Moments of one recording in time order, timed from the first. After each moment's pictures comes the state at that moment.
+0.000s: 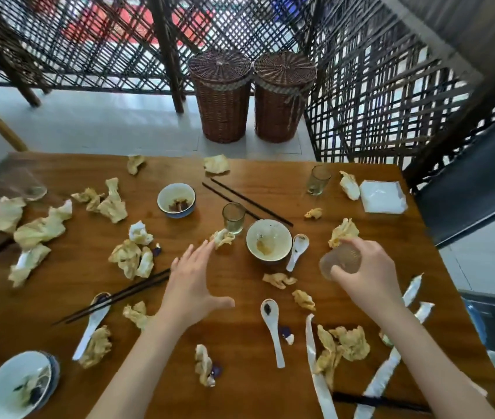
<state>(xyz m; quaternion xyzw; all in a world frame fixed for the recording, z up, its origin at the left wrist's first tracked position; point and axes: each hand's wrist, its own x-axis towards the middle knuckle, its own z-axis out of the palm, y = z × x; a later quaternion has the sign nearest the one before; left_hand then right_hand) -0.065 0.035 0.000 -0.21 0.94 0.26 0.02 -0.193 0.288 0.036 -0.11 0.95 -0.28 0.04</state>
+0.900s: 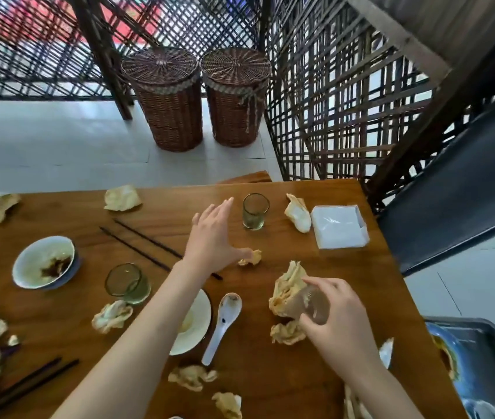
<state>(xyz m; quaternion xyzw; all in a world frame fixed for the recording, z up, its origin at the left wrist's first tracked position) -0.361 0.102 -0.054 -0.12 0.96 0.24 -0.01 -0.310 0.339 -0.022 -0.10 0.95 -0.28 0.11</state>
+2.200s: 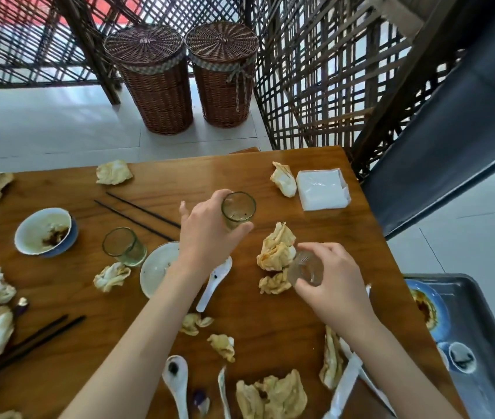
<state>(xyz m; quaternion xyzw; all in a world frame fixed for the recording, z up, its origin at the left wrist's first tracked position) -0.307 0.148 -0.027 -0.15 0.95 0.25 -0.11 -0.291 0.361 -0.013 -0.12 0.95 -0.29 0.09</state>
